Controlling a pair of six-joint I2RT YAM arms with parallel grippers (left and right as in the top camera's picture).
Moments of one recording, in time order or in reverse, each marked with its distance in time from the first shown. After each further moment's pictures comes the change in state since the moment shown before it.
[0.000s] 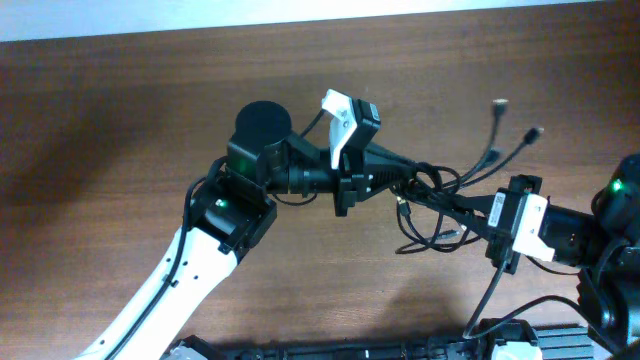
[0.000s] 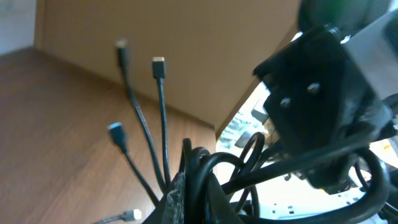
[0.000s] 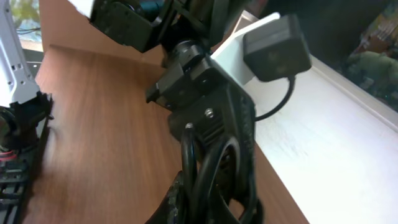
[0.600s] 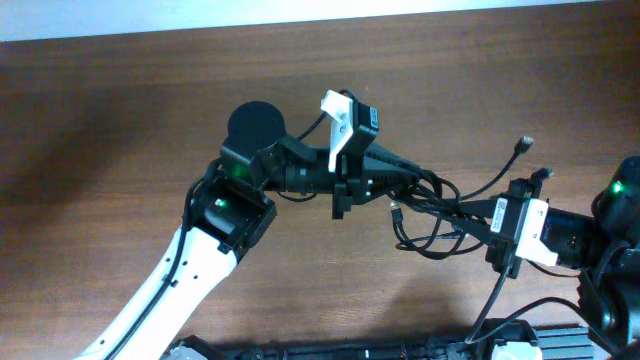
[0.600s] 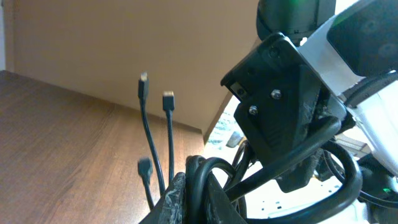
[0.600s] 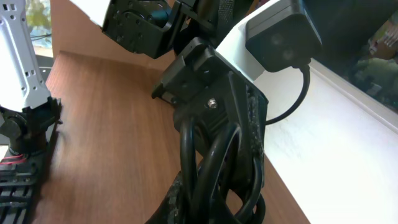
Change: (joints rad) left arm 0.003 0.000 0.000 0.083 0.090 0.000; right arm 0.000 -0.002 0.000 -0.005 -0.027 0.000
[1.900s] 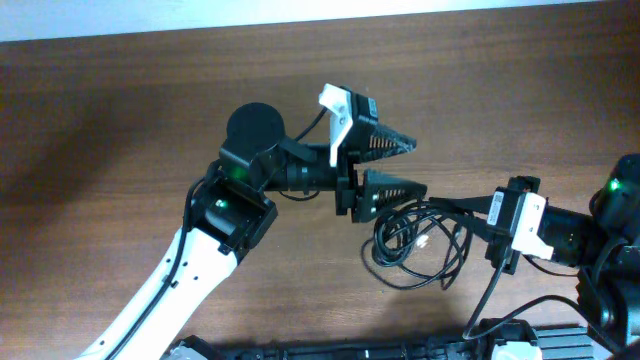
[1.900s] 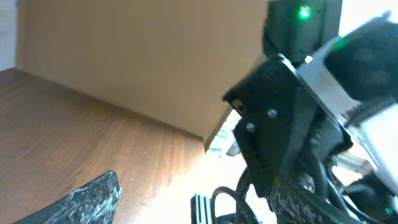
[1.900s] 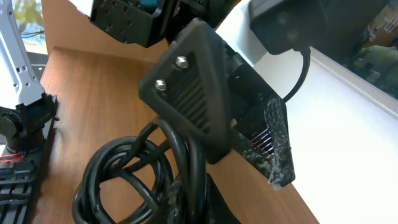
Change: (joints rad) left arm -0.004 0.000 0.000 0.028 -0.044 -0.068; right arm 0.000 0.005 0.000 -0.014 0.031 0.003
